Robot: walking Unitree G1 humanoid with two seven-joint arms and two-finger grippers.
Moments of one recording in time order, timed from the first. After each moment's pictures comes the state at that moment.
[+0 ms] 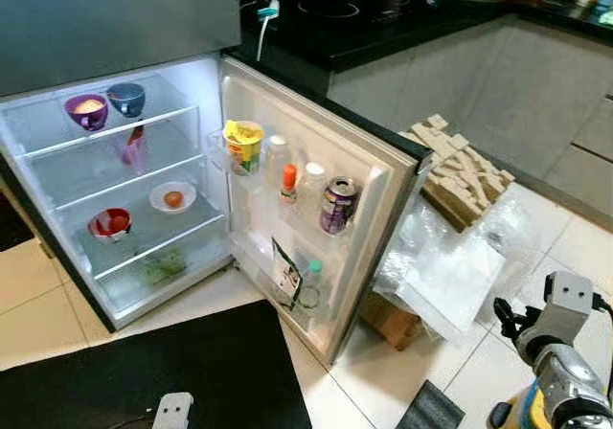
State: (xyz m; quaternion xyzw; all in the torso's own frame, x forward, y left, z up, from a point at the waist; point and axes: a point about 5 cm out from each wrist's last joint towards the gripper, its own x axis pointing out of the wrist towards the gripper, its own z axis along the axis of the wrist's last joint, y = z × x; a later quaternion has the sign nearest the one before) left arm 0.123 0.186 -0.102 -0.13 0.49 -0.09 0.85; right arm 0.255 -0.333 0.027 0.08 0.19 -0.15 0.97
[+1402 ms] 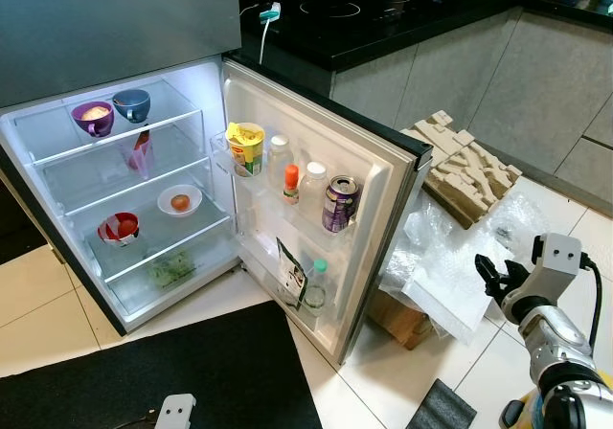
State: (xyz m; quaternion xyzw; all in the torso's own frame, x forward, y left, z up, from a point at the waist) left arm 0.129 0.187 -0.099 -0.14 0.49 -0.10 0.86; right arm 0.297 -0.317 0.066 0.09 0.10 -0.07 0.99
